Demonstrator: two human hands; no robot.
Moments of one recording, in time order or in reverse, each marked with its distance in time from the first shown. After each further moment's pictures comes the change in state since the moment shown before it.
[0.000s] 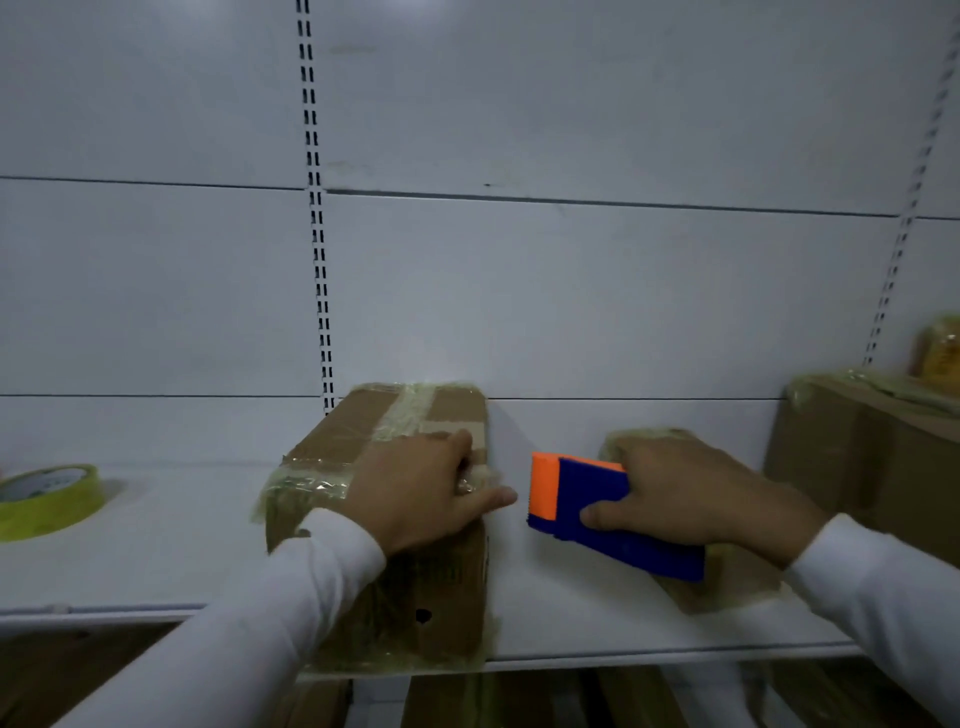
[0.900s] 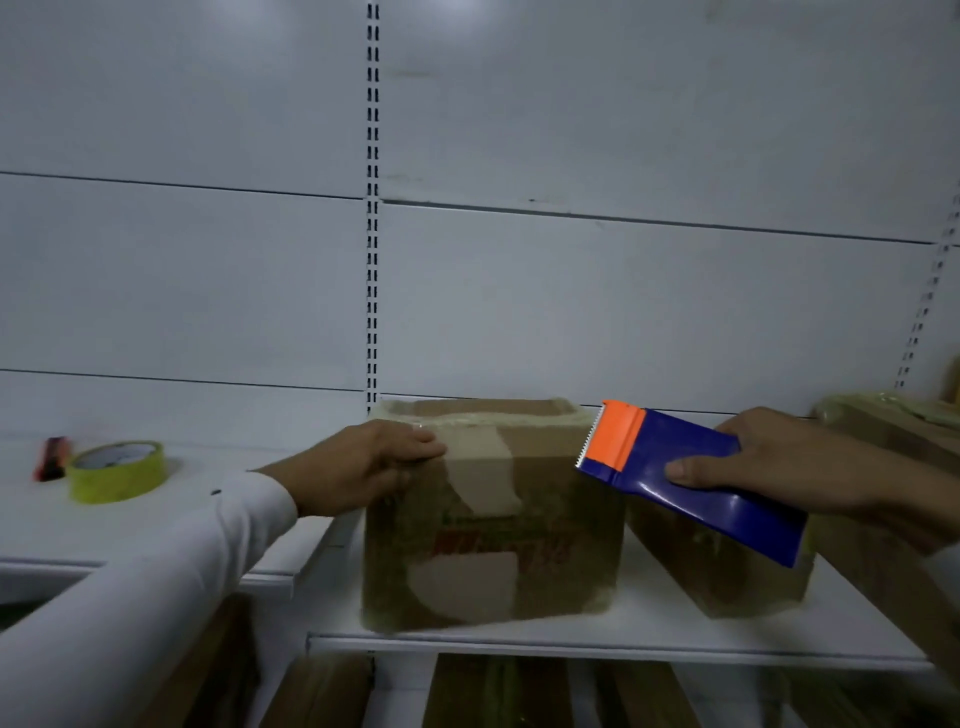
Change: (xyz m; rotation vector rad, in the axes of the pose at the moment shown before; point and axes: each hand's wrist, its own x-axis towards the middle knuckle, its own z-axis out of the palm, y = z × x) left_hand -0.041 -0.100 -0.032 -0.318 -0.178 0.178; right_hand -0.049 0.008 -0.063 0.682 -0.139 0.086
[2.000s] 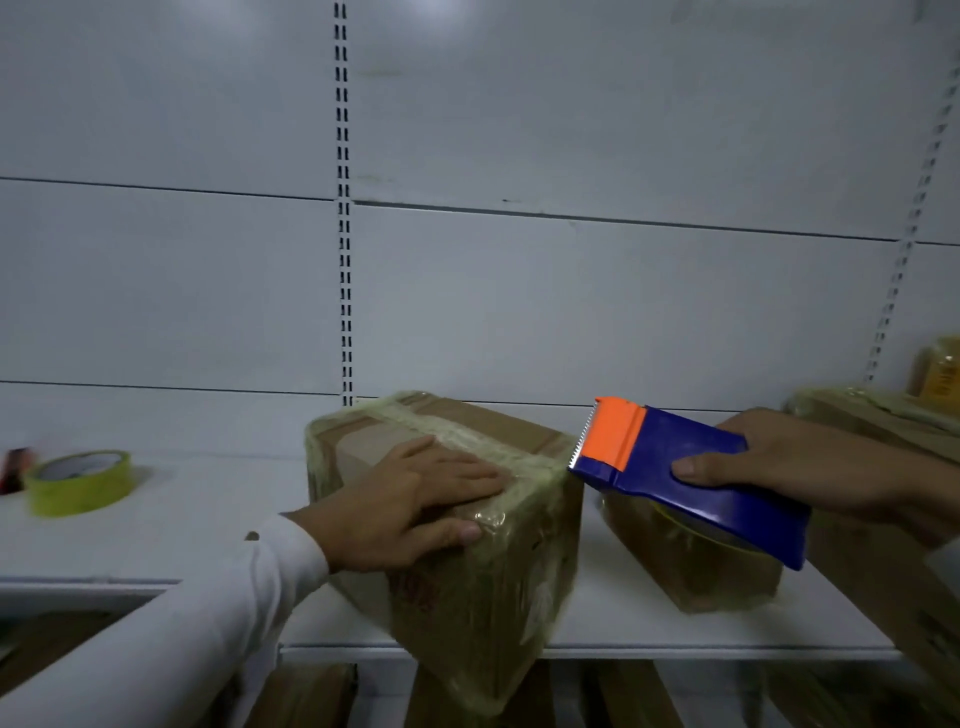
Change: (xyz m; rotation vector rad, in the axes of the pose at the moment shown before) left_hand 0.020 0.060 0.031 0.009 0.069 0.252; right_hand -0.008 0.024 -0.017 0.147 -0.099 -0.037
